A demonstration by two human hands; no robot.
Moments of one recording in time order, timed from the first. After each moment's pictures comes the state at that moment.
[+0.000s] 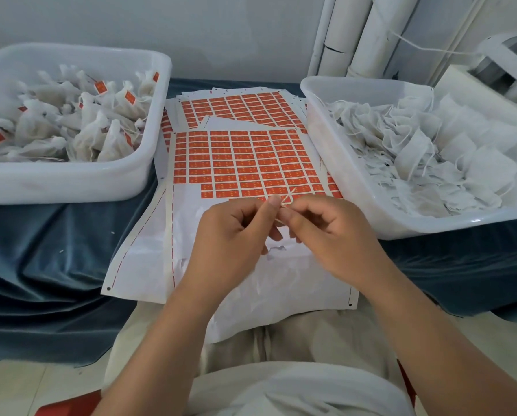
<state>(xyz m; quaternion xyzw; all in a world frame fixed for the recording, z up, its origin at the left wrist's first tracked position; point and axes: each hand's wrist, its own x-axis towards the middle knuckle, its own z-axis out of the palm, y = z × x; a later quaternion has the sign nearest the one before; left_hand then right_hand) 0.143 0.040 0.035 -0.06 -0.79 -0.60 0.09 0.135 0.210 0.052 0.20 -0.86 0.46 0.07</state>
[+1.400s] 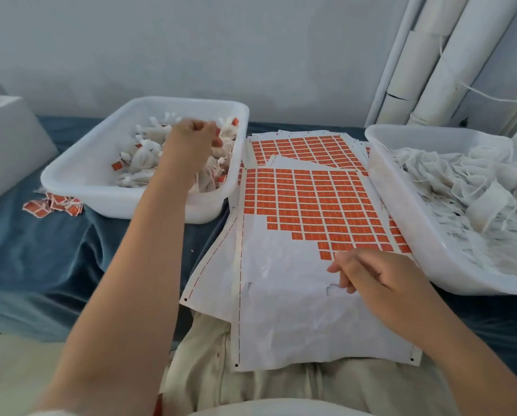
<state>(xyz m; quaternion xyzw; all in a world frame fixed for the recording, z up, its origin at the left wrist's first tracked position) 0.016 -0.123 0.121 0.17 -0.80 -0.54 0.19 0.143 0.203 0.052 0.16 -0.89 0.42 -0.01</state>
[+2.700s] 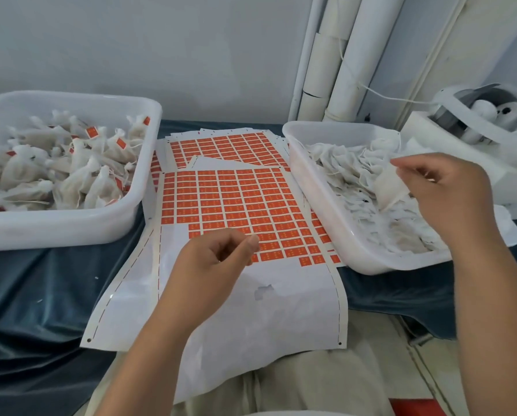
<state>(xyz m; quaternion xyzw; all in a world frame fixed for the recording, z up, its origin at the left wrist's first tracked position) 0.128 0.020 0.045 -0.04 -0.83 -0.56 0.04 0.078 0.352 0.117 -0.01 -0.89 0.34 0.30</state>
